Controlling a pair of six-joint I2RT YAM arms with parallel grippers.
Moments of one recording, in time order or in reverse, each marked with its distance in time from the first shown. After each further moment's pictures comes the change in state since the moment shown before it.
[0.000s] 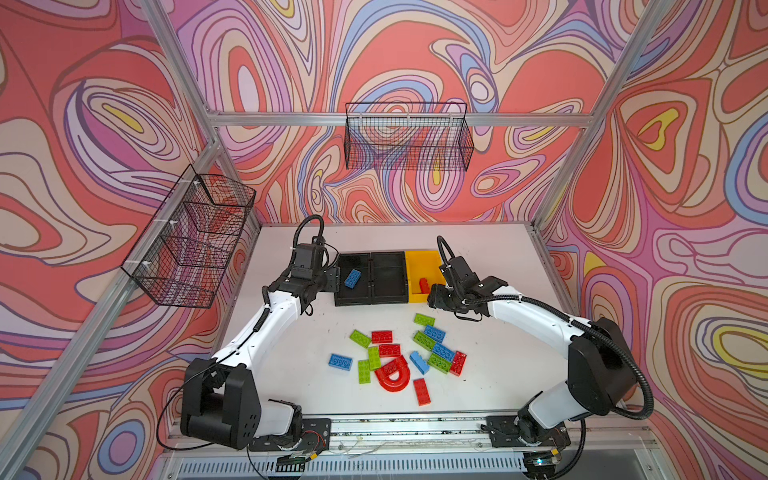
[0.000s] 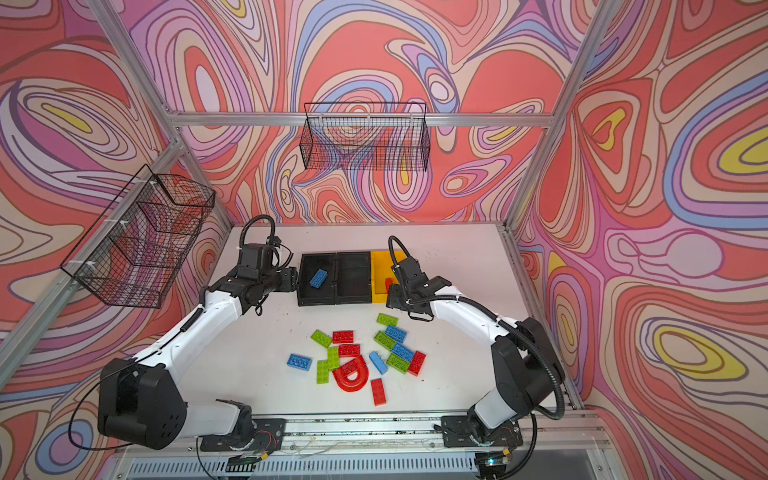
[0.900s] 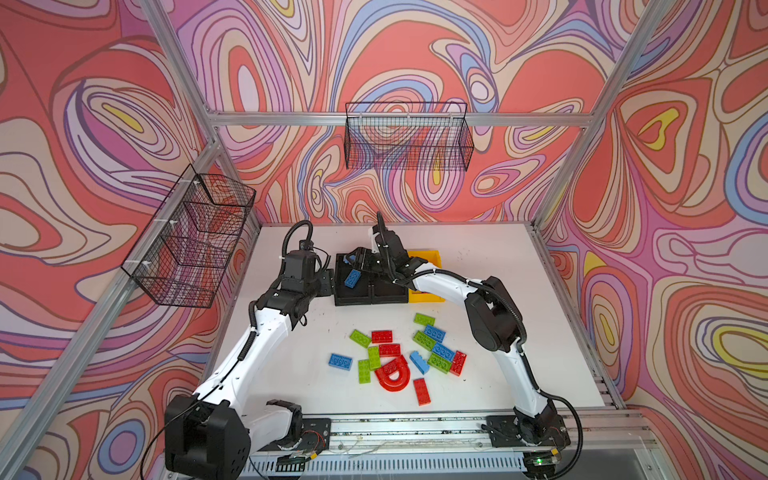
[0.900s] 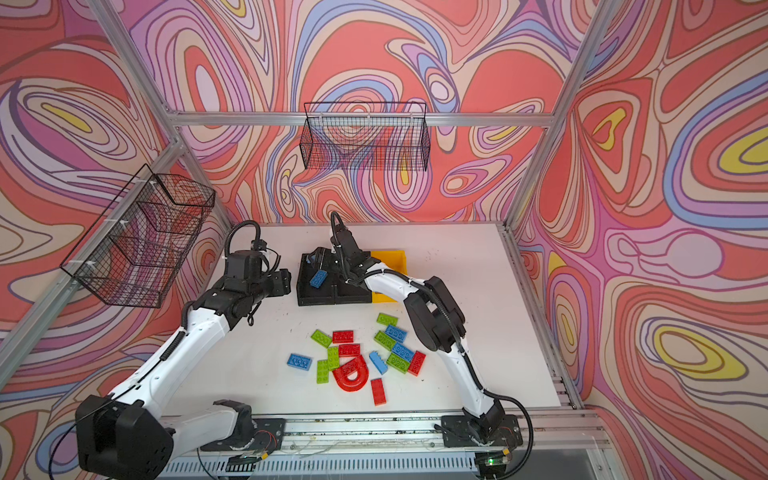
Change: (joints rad) left arm 0.000 -0.206 -0.096 -0.039 -0.031 -0.134; right arm 0.140 0.731 0.713 0.545 -0.241 0.092
